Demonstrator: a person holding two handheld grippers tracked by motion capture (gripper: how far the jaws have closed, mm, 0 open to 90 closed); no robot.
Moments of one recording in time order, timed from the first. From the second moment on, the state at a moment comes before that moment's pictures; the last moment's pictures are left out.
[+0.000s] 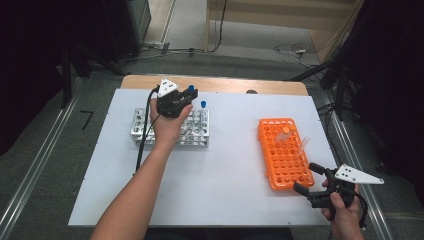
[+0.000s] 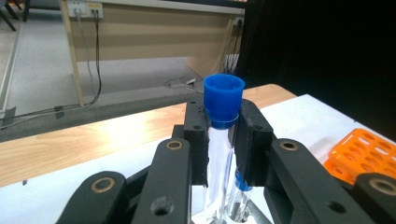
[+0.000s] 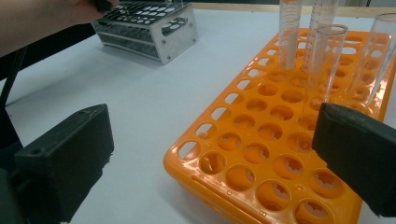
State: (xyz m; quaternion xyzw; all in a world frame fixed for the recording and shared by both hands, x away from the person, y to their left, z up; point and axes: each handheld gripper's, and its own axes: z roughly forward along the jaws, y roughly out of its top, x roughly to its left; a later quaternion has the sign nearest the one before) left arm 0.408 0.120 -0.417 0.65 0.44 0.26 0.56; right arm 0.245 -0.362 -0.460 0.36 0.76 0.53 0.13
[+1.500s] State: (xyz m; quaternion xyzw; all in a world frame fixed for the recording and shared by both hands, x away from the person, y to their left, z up) left arm 0.362 0.117 -0.422 0.68 0.44 0.22 0.54; right arm 0.248 -0.360 -0.461 0.36 0.76 0.52 0.13
